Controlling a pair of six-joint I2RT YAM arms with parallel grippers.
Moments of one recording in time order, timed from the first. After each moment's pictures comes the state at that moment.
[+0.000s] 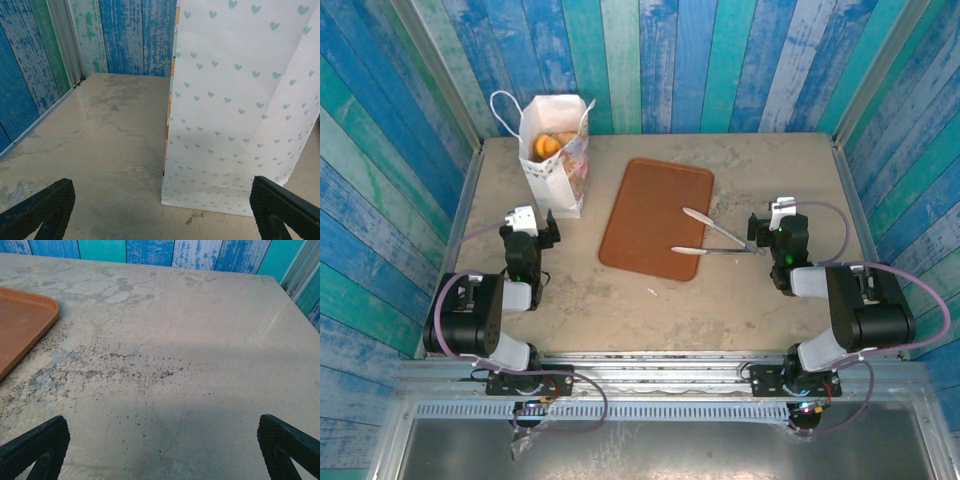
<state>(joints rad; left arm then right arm) -0.03 1.48 0.26 1.07 -0.18 -0.04 0.09 1.52 0.40 0.75 0.16 -0.05</state>
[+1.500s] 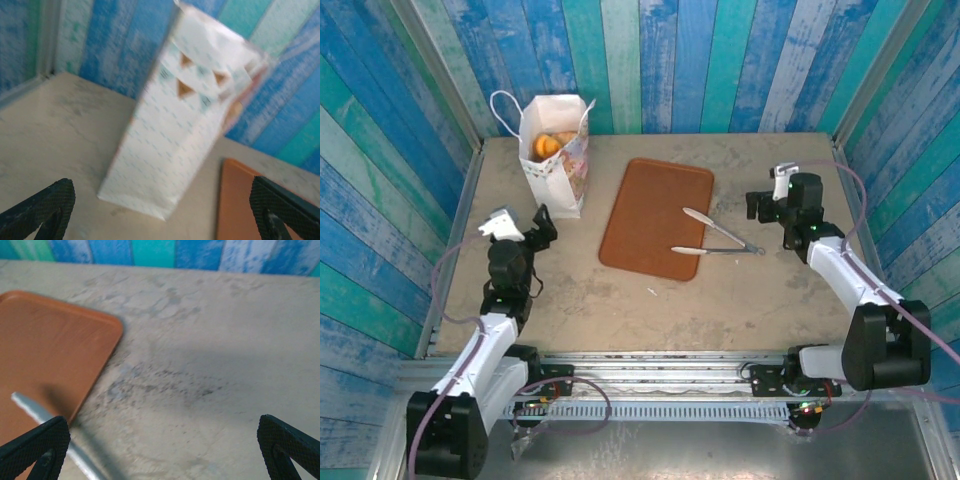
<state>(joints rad) -0.13 0.82 0.29 0.42 -0.16 -0.41 0.09 1.32 0.84 -0.11 -0.06 0.00</state>
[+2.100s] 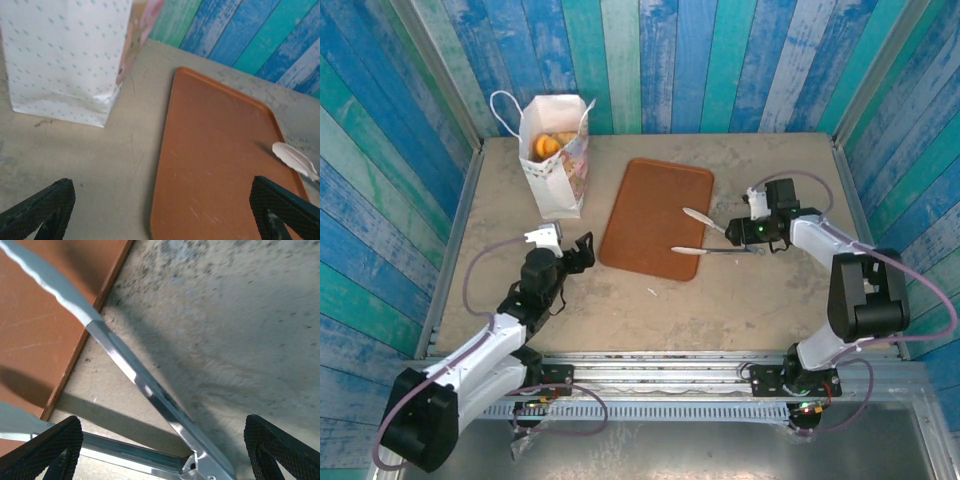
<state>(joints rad) -0.43 0.87 0.25 0.31 -0.18 -0.47 0.13 1.60 0.93 -0.41 -0.26 0.00</state>
